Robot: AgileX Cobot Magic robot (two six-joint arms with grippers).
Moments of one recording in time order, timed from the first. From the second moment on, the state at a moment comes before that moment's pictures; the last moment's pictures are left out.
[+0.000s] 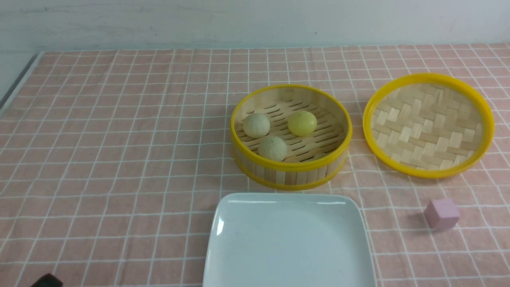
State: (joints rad) right arm 0.05 -0.01 0.02 0.38 0.30 0.44; left arm 0.01 -0.01 0.03 -0.32 0.37 -0.52
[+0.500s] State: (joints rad) right arm 0.05 -0.01 -0.04 0.65 0.22 0.50; left arm 0.01 -0.01 -0.03 -0.63 0.43 -0.66
